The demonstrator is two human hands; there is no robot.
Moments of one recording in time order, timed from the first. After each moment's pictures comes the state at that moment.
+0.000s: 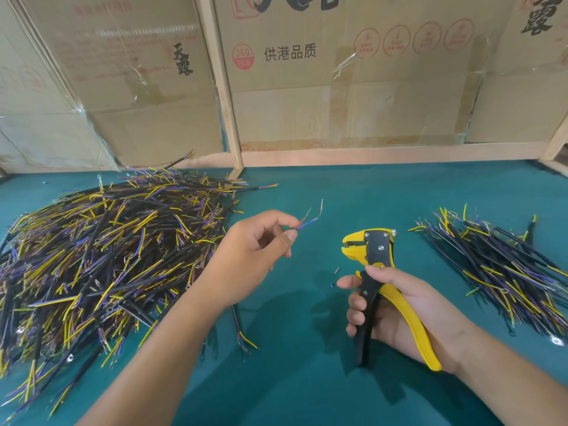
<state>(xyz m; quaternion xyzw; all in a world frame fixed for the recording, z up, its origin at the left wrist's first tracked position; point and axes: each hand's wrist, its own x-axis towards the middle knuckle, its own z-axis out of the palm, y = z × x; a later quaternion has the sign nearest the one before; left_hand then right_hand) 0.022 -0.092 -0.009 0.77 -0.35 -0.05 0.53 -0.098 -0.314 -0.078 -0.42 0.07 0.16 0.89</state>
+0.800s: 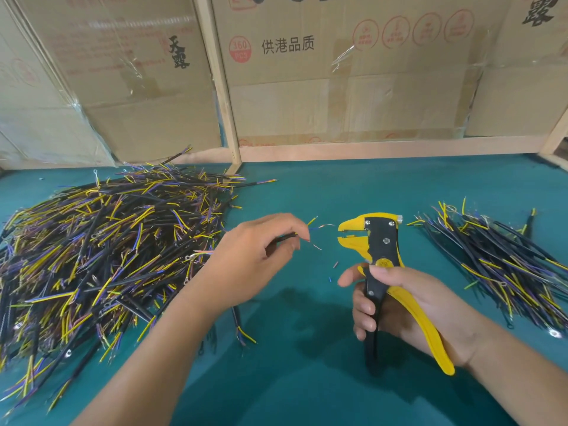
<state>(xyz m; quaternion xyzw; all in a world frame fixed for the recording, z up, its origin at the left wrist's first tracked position) 0.016 -0.088 -0.006 0.81 -0.47 0.06 0.35 -0.104 -0.324 -0.077 -0.50 -0.05 0.15 0.85</state>
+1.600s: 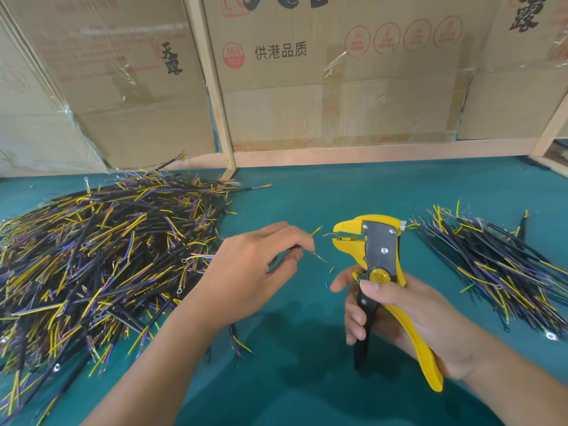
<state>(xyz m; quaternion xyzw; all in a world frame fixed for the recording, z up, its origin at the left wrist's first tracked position) 0.003 -0.094 -0.001 0.79 -0.51 0.14 0.30 -0.126 -0.299 -0.042 -0.59 -0.03 0.07 0.81</state>
